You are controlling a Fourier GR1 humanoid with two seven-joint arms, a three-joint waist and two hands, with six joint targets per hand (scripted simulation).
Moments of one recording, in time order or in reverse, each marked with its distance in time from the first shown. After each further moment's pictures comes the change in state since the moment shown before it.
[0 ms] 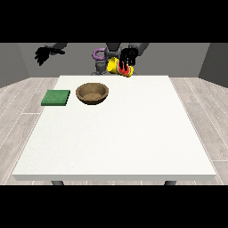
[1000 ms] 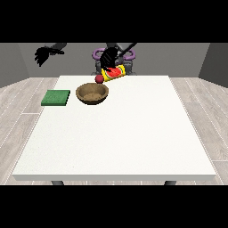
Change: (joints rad) left arm -0.129 -0.127 -0.402 0.089 -0.535 -0.373 0.062; right arm -0.022 -0.011 0.000 0.062 -0.003 0.027 -0.004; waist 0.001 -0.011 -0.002
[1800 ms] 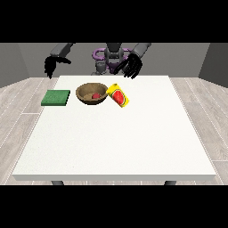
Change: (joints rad) left arm 0.298 -0.054 0.629 -0.337 0.836 0.401 -0.061; right arm -0.011 0.090 0.004 -0.040 -0.005 -0.116 0.041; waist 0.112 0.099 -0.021
